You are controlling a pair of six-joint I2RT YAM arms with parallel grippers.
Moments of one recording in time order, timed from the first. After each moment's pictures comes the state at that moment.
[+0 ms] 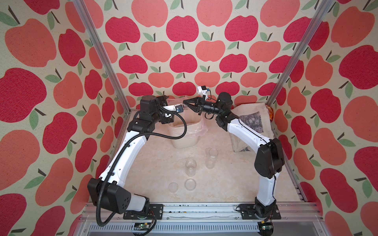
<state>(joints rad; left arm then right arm) -0.27 1.40 1.47 -0.39 0.17 1.16 0.62 1.96 1.74 0.48 -0.88 1.46</state>
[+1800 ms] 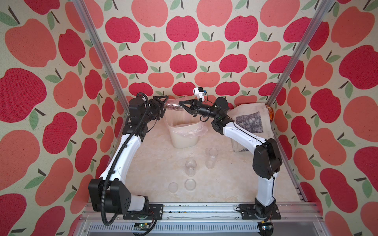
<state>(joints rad) -0.11 1.39 1.32 -0.03 0.47 -1.34 0.68 1.97 1.68 0.66 -0.81 1.46</state>
